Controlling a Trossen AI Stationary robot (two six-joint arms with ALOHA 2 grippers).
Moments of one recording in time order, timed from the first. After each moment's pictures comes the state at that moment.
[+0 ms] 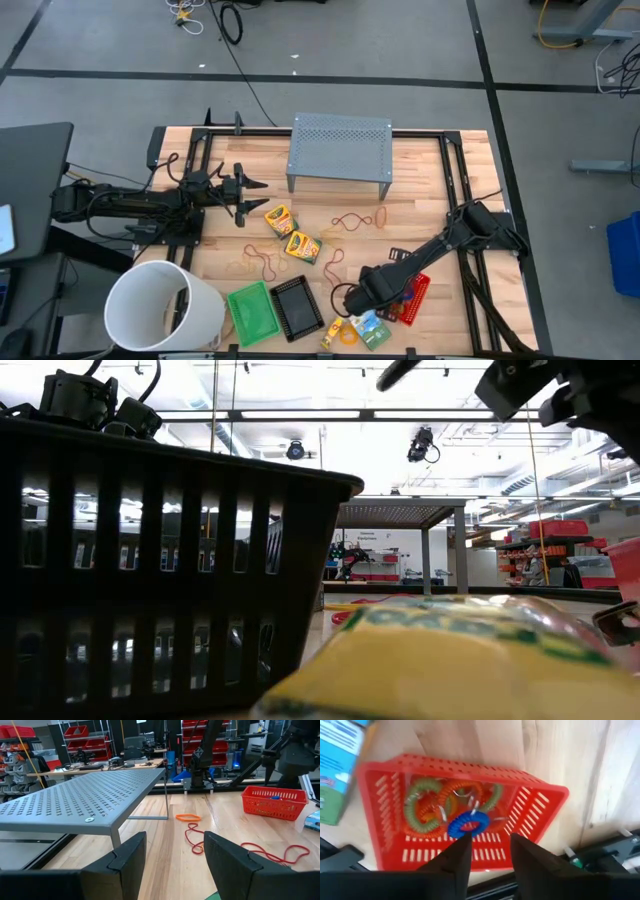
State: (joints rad) left arm 0.29 0.77 0.01 0.76 0.13 0.13; right arm 0.55 2.06 1.70 -1.55 -0.13 0.84
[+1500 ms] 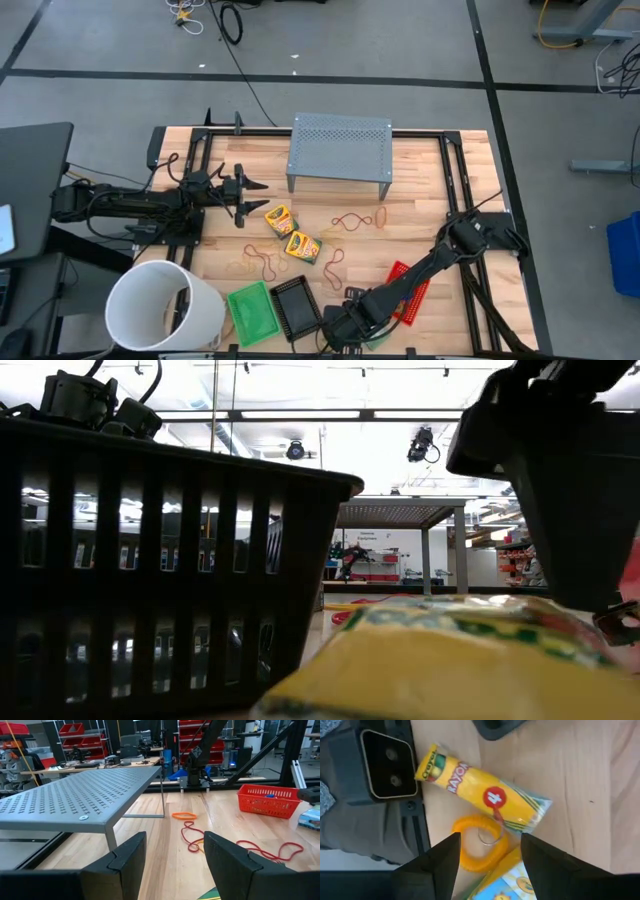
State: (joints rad) left arm 0.29 0.77 0.01 0.75 0.15 0.13; right arm 0.63 2.24 1.79 -0.82 -0.05 0.76
